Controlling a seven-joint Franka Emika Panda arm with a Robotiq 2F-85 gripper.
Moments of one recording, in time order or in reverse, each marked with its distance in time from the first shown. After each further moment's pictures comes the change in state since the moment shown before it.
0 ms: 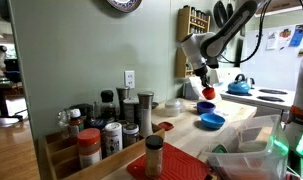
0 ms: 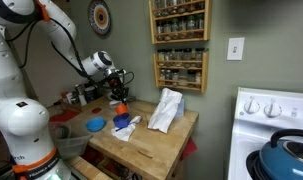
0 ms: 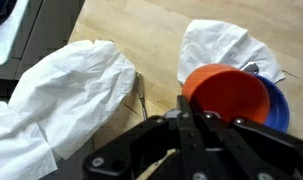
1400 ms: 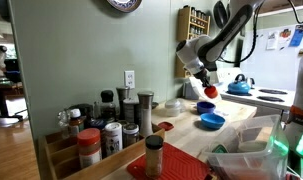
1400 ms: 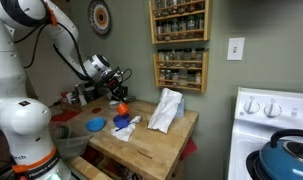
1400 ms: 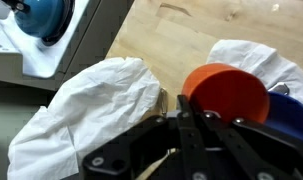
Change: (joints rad) arm 0.060 0.077 0.023 0.048 -0.148 -0.170 0.133
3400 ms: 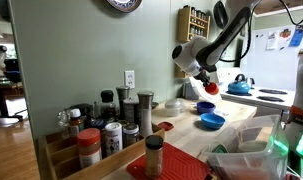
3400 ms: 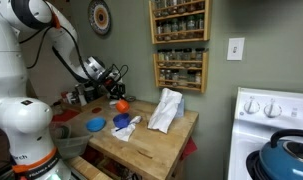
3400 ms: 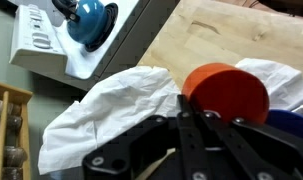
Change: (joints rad) arm 0.062 0.052 0.039 0.031 -0.115 -0.166 0.039
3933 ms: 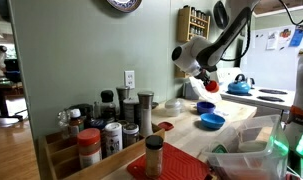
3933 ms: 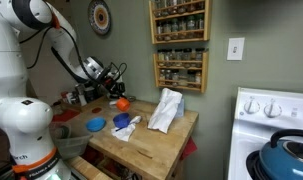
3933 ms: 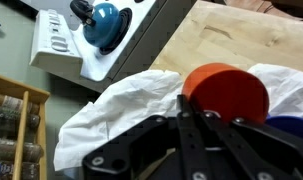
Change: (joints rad) arm 0.011 0.002 0.012 0.000 -0.045 -0.047 0.018
